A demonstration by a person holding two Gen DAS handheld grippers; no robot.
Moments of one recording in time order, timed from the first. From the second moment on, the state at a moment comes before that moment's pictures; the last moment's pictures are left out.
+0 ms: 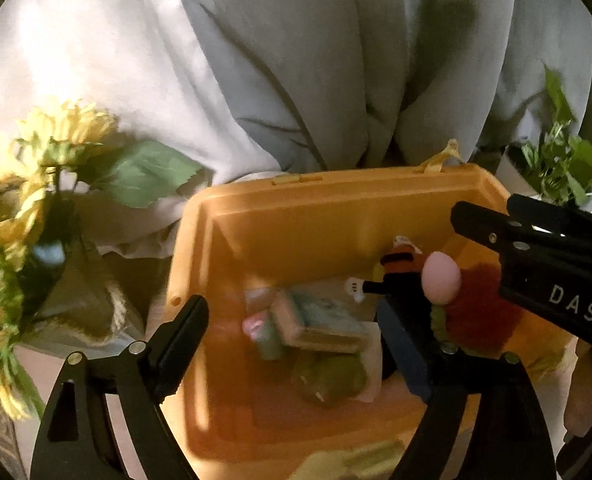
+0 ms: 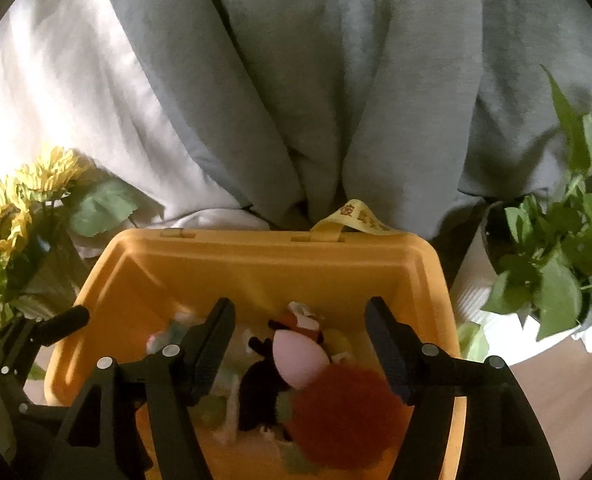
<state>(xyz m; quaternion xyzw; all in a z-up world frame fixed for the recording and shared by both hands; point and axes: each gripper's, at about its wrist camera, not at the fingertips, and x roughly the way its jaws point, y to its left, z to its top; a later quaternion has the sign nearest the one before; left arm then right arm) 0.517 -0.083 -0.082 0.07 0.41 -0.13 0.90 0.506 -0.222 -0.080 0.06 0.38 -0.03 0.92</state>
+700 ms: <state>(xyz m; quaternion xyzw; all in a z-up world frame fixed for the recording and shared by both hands) 0.396 -0.033 0.005 0.04 0.27 -0.03 0.96 0.383 -0.195 -0.020 0.04 0.29 -0.07 0.96</state>
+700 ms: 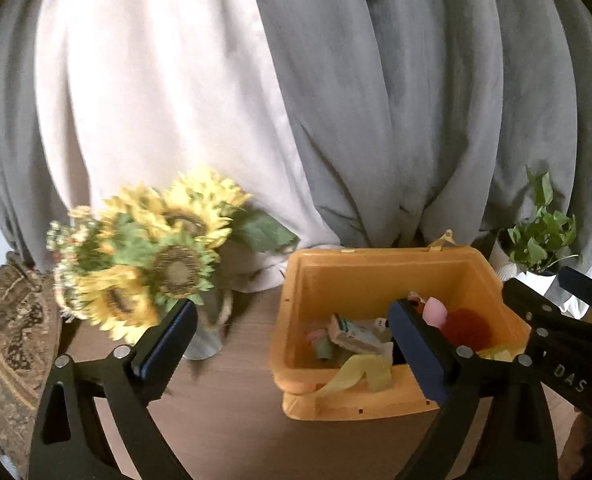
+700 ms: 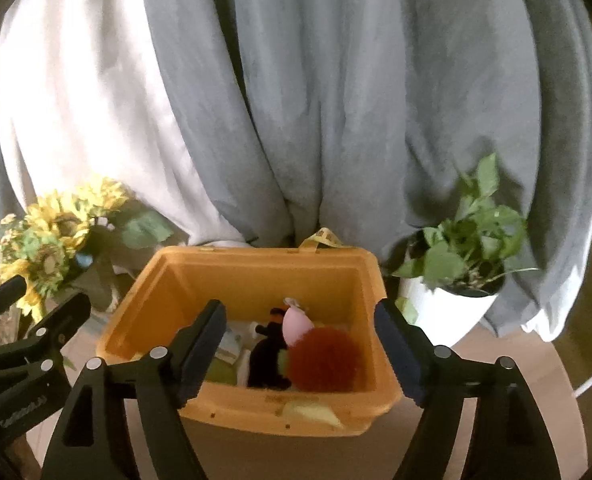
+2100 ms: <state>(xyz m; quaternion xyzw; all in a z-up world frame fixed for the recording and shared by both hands) 0.098 -0.021 0.058 0.05 0.17 -0.03 0.98 0.078 -0.189 0.031 0.04 0.19 -0.10 0.98</state>
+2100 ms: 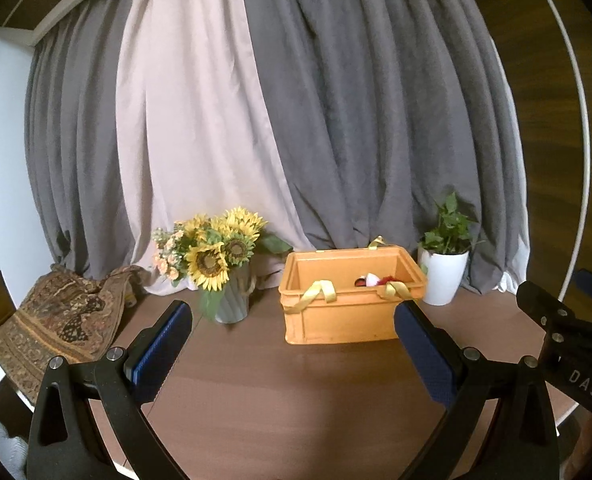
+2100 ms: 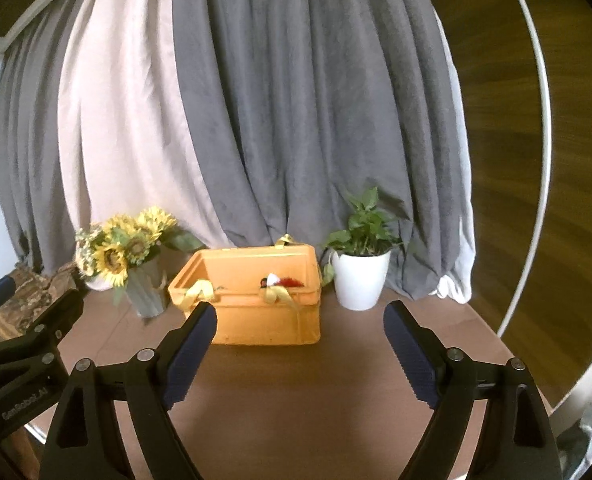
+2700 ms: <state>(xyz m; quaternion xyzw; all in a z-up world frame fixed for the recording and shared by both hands) -0.002 -0.015 0.062 0.03 0.16 -0.04 0.99 -0.023 -0.191 0.037 0.05 0.17 -0.09 0.98</state>
